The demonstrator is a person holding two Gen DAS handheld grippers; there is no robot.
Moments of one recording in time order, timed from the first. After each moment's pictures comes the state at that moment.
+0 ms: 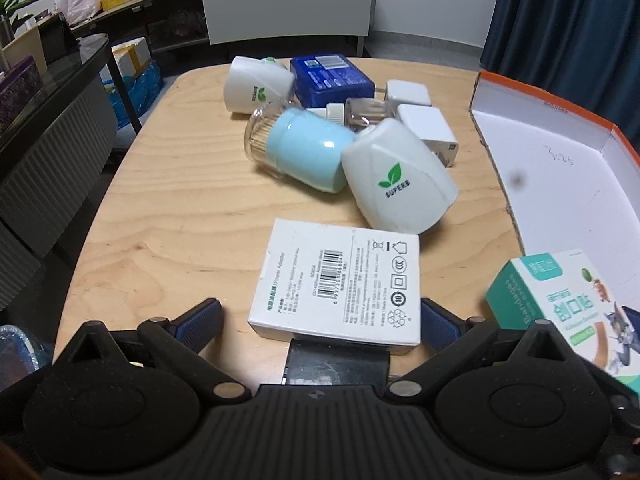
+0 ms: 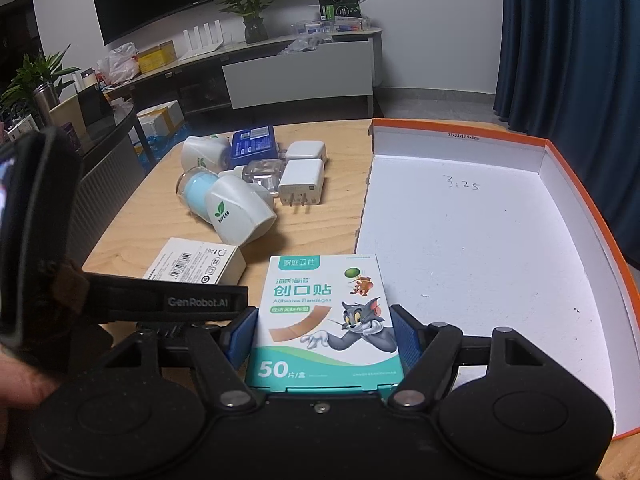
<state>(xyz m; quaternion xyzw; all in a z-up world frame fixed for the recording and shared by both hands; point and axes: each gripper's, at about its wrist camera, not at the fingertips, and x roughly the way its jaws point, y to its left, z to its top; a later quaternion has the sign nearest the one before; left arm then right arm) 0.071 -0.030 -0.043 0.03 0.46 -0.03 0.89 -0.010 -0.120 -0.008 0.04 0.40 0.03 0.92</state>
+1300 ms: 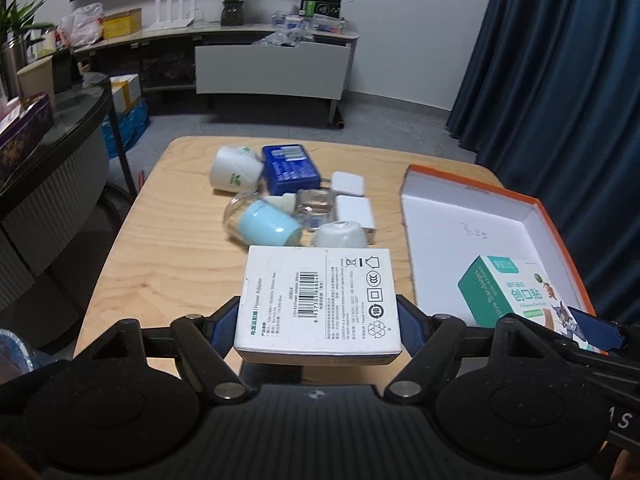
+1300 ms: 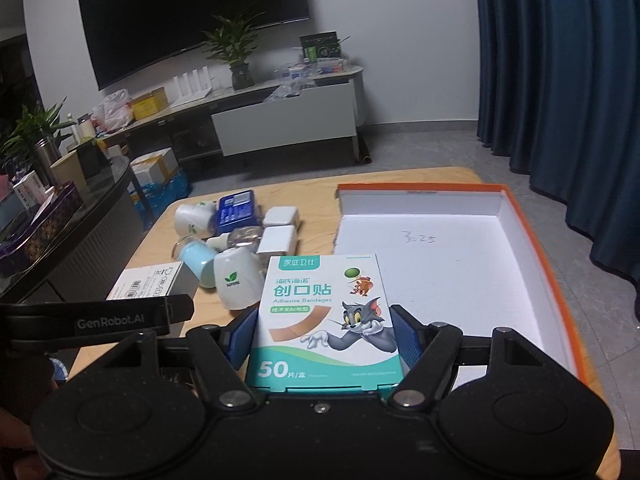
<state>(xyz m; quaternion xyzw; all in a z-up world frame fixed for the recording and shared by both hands) 0.034 -0.046 0.030 -0.03 0.39 -0.07 0.92 -0.028 -0.165 0.048 0.07 0.35 0.01 0.94</state>
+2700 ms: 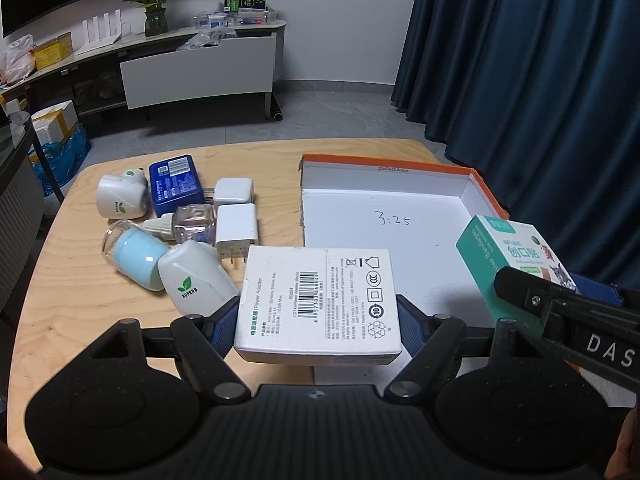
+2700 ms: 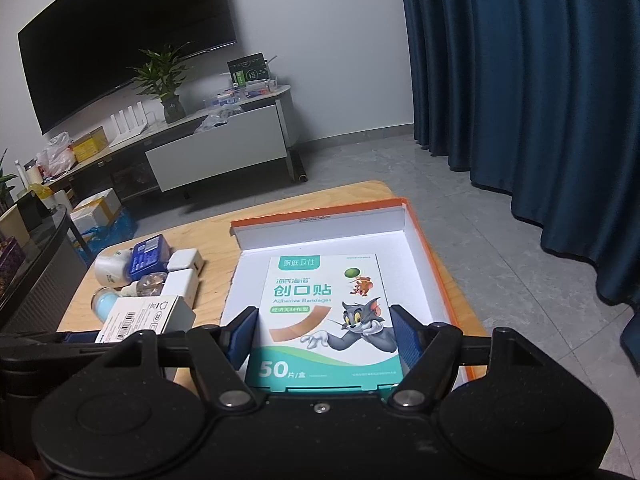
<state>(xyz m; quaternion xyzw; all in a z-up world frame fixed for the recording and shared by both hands) 0.059 -0.134 0.023 0.02 0.40 -0.13 0.91 -0.014 -0.244 0.049 0.10 0.32 -0.07 0.94</state>
